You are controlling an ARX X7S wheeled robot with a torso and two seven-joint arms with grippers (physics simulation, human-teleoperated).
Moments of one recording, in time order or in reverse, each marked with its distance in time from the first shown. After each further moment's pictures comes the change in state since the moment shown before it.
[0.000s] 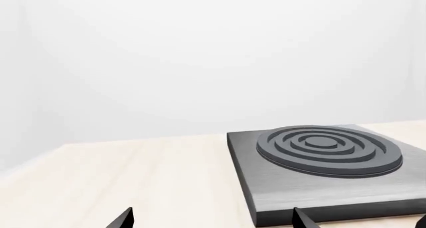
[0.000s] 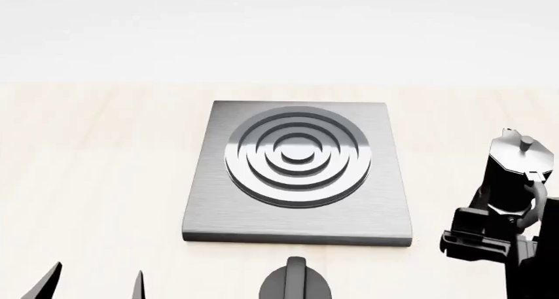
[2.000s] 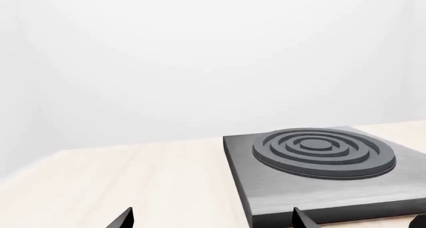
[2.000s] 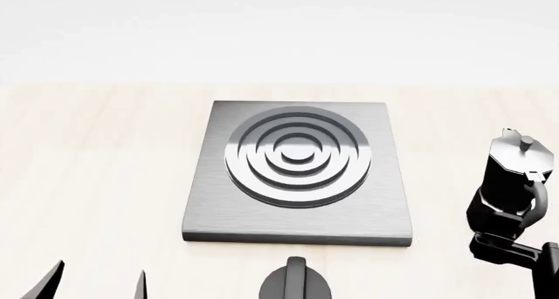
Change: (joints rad) left arm -0.010 -0.018 0.030 -0.010 -0.004 0.026 -0.010; right arm 0.059 -0.003 0.060 0.282 0.062 -0.139 -0.155
